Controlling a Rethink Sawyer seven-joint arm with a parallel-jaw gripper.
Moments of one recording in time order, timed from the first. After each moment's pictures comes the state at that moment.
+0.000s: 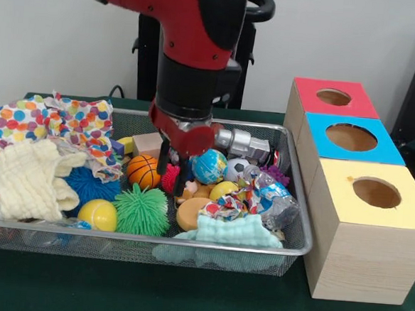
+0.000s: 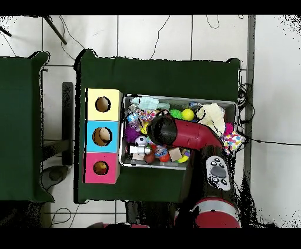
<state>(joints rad) -0.24 -0.50 -0.11 1.57 -0.07 0.38 2.57</state>
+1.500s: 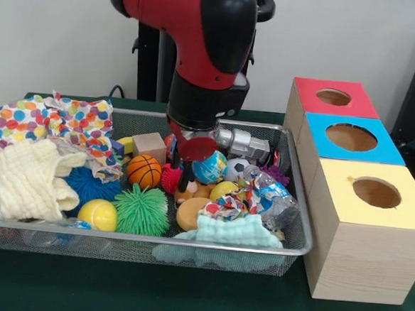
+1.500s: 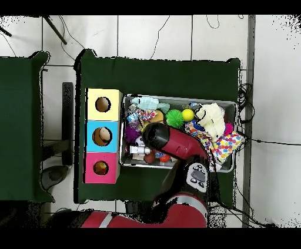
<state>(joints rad) -0.09 -0.38 -0.29 1.63 0.25 0.38 2.57</state>
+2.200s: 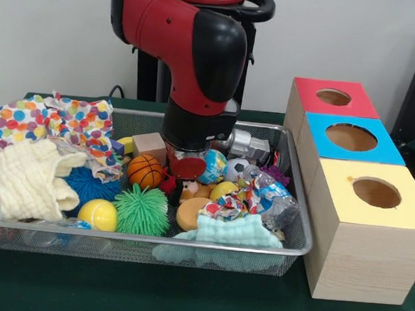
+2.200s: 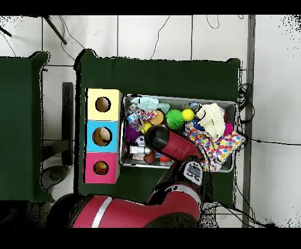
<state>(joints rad) -0.07 -0.28 -0.32 1.63 0.35 0.31 2.57</state>
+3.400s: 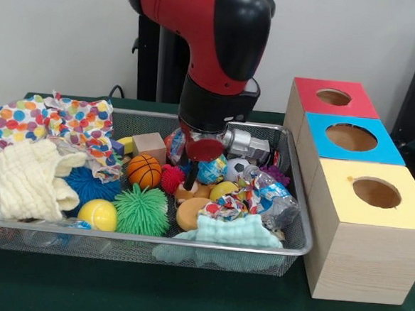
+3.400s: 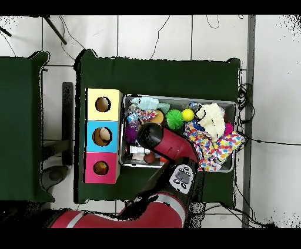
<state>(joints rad) 0.02 -0.33 -0.39 1.63 0.42 0.42 2.57</state>
